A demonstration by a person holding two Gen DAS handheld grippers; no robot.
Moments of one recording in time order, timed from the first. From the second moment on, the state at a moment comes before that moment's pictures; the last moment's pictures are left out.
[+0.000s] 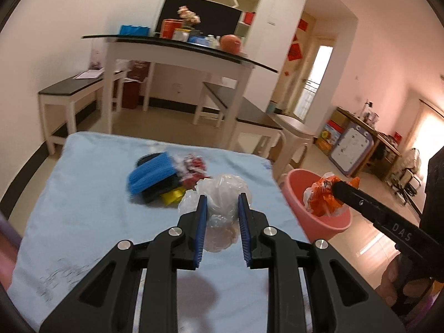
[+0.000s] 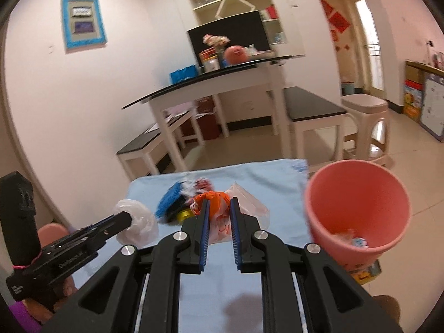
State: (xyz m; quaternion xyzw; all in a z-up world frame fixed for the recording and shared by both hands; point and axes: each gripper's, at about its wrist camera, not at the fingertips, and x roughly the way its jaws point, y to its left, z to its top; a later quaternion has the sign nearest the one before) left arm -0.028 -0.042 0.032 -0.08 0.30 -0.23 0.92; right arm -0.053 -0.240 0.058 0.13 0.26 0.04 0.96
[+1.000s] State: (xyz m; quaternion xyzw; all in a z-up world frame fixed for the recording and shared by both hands) left arm 0.016 -0.268 -0.005 -0.01 0.35 -0.38 0.86; right arm -0.053 -0.427 -0.006 0.21 0.26 -0.10 0.94
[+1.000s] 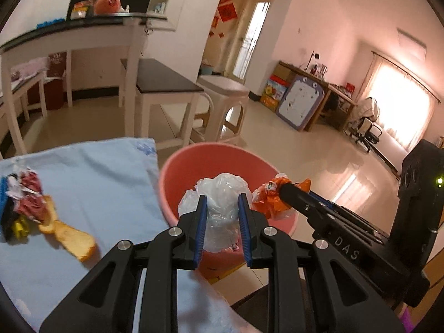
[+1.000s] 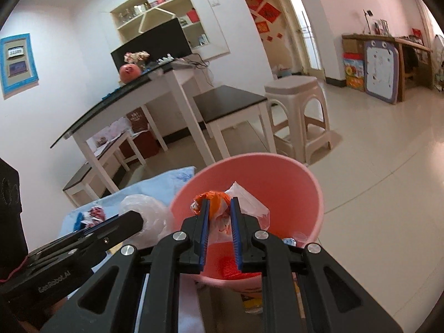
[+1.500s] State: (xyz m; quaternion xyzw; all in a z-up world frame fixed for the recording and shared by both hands) left arm 0.039 -0.290 -0.031 -0.01 0.38 -0.37 0.85; right arm -0.038 -0.449 -0.039 0.22 0.29 -0.12 0.92
